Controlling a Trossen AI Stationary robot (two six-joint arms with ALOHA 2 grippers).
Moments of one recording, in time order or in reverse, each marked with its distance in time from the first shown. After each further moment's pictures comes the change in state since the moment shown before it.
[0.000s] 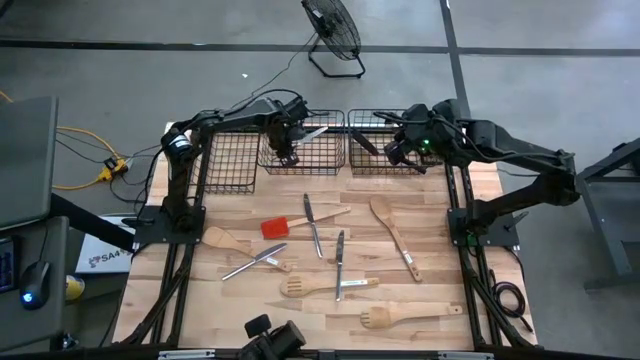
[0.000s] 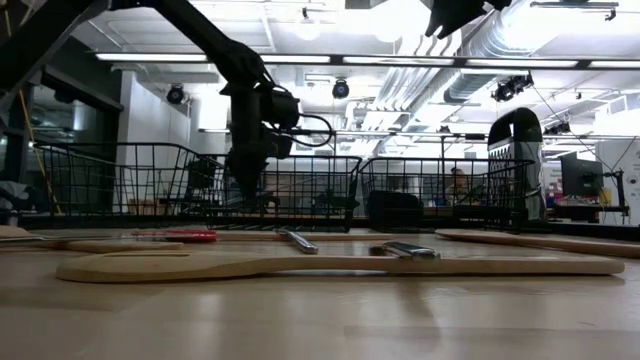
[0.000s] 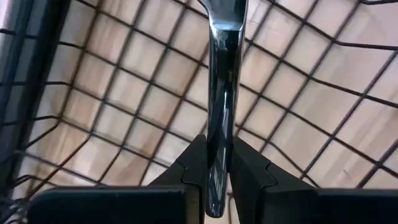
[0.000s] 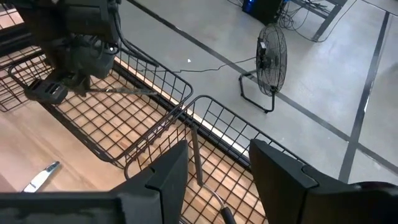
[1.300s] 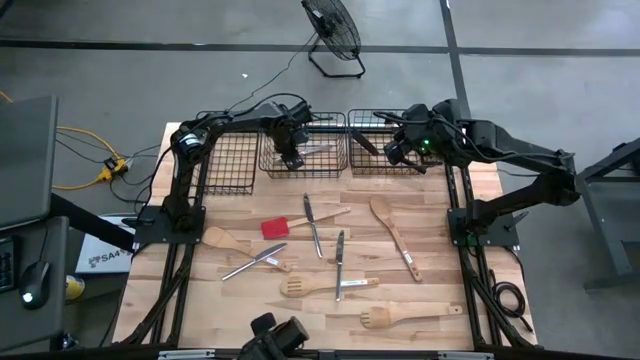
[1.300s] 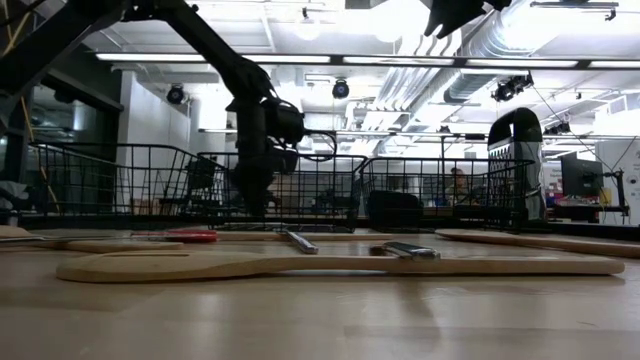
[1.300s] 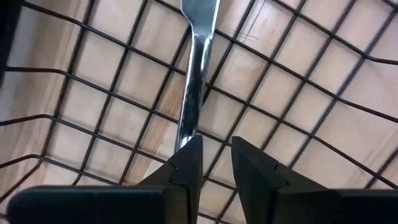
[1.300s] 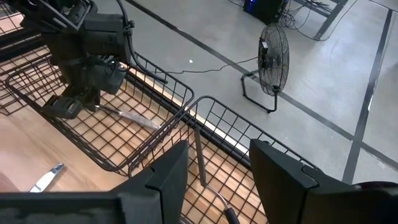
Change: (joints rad) left arm 0.000 0.076 0.008 0.058 0.054 -0.009; right arm 0.000 0.001 0.000 0.005 -0.004 0.011
